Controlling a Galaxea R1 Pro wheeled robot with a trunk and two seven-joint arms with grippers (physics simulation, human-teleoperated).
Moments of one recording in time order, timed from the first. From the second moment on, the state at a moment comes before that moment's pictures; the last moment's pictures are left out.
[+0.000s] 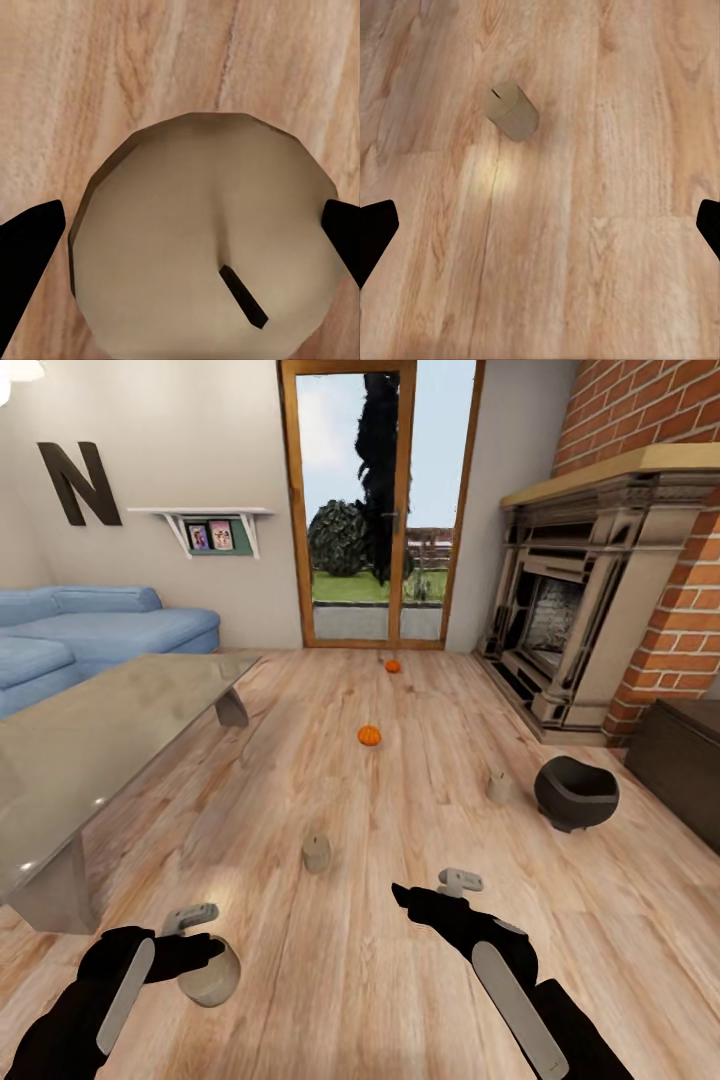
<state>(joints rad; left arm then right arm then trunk) -0.34 0.15 0.11 -1.20 0.25 0.97 -0.03 -0.33 -0.08 0.38 -1.45 -0.75 0.55 -0.33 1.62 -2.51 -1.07</state>
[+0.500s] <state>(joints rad) -0.35 0.14 0.13 -1.21 0.27 0.98 -0.03 -0.33 -0.08 0.38 -1.44 -0.75 0.55 -0.34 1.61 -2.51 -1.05</state>
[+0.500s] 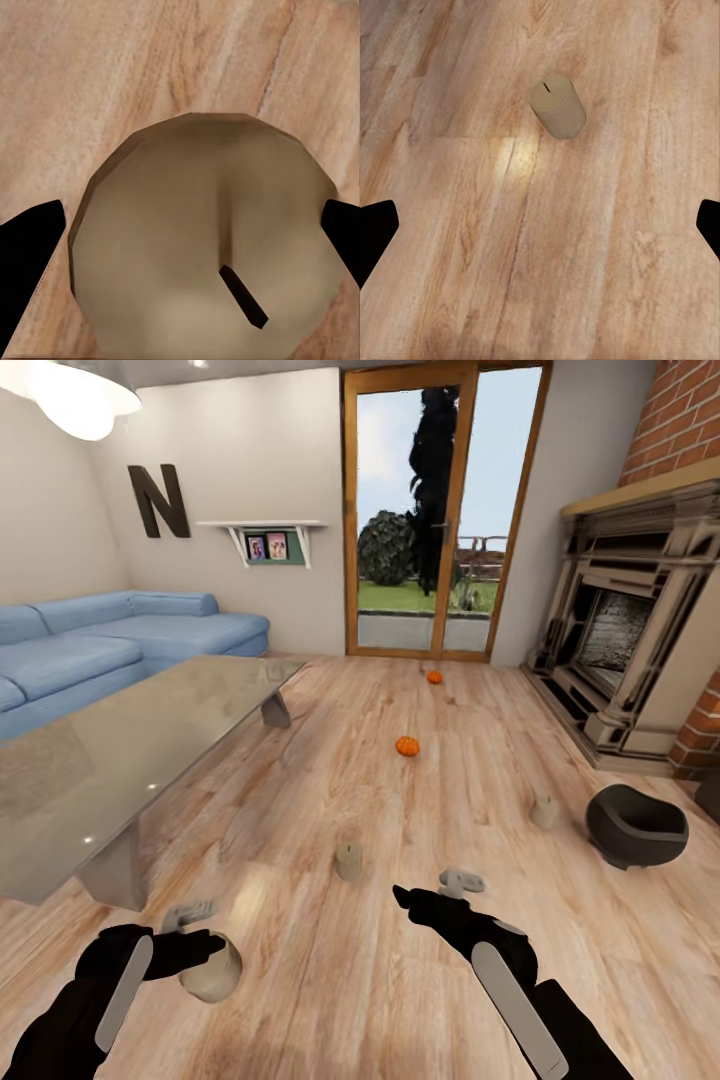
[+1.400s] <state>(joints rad) -0.34 0.14 0.12 -1.25 0.26 0.98 -0.03 -0.33 -0.06 0.38 -1.43 -0.74 0.54 -0.42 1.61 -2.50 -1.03</state>
